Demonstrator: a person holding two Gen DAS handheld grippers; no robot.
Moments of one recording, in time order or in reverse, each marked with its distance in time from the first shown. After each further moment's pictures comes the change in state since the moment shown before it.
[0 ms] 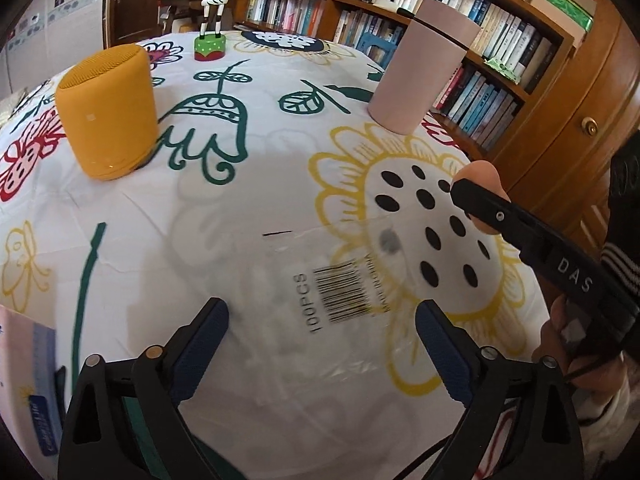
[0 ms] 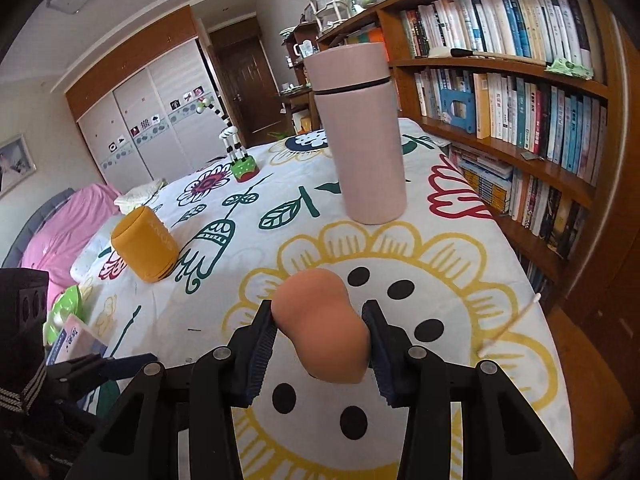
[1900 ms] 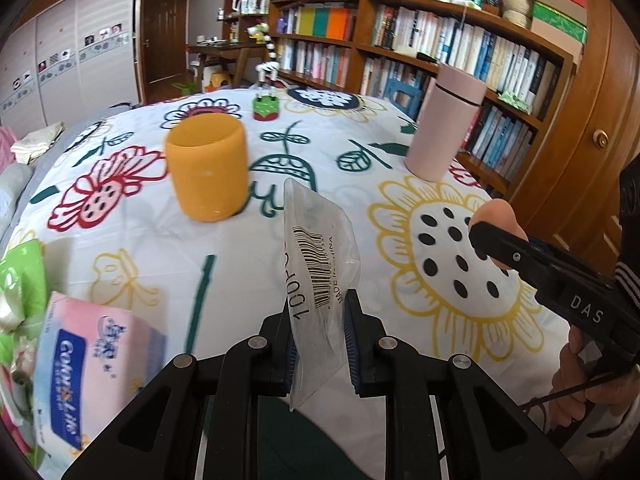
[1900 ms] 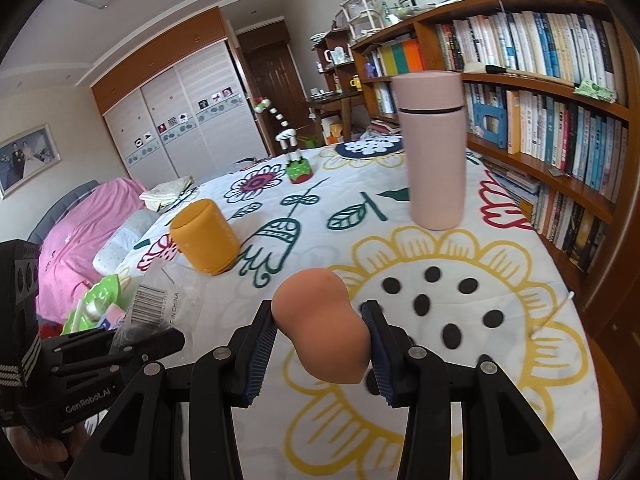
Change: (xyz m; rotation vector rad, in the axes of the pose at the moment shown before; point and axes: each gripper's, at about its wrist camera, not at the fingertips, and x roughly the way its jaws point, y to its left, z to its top) left arm -0.069 0.028 -0.012 0.024 -0.179 0.145; right arm -0.023 0.054 -0.009 -0.052 -0.022 0.080
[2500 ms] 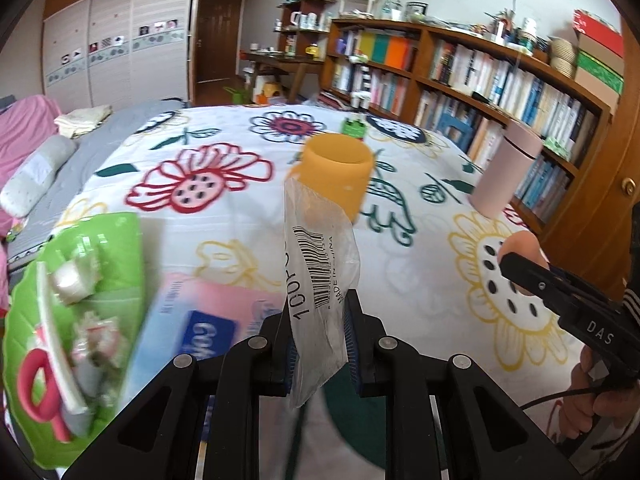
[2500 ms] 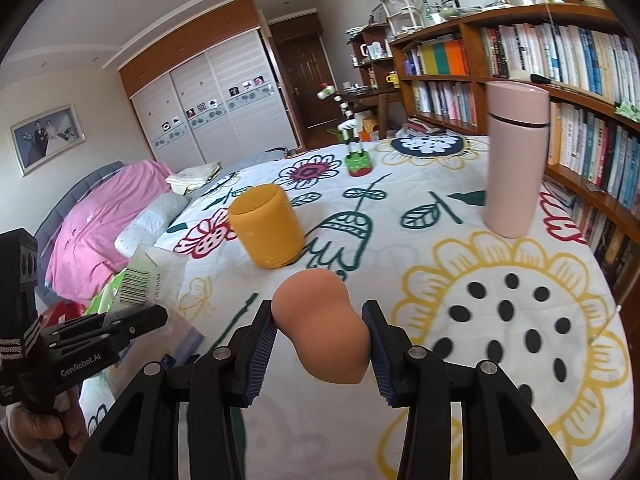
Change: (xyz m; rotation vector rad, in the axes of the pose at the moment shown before) left arm -0.046 0.078 -0.015 -0.130 -0.080 0.116; right arm 0.013 0.060 -0.002 -0.069 0.025 0.081
